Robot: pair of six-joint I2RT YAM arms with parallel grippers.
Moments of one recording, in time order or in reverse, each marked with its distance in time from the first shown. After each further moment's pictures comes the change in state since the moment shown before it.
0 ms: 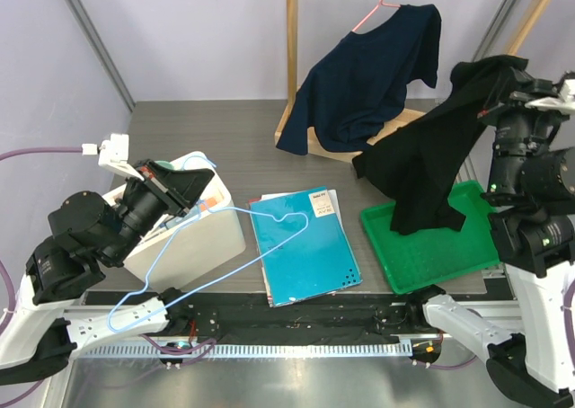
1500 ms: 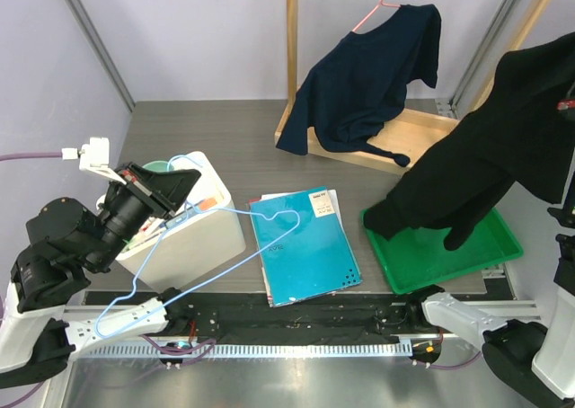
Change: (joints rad) left arm 0.000 -0.033 0.033 -0.036 -0.018 0.017; right arm 0.000 0.113 0.494 -0.204 0.019 0.036
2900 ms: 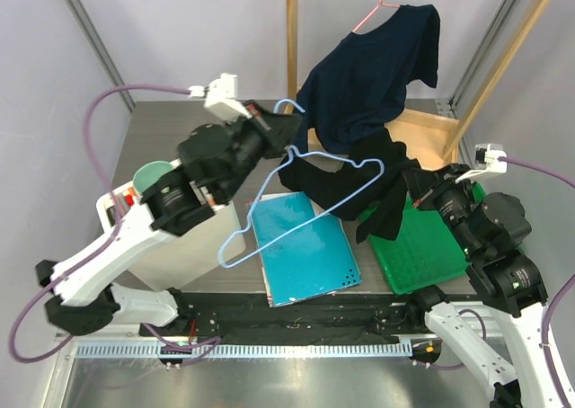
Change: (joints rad) left arm 0.000 0.590 0.175 0.445 -0.007 -0.036; right arm 0.000 -0.477 -1.040 -0.158 -0.481 0.565
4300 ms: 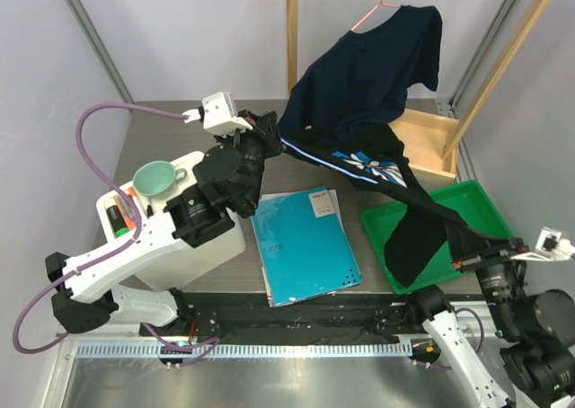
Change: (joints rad) left arm -0.068 -0.040 -0.189 0.297 -0.489 0.326; right arm 0.000 -0.418 -0.025 -0.264 0.122 0.105
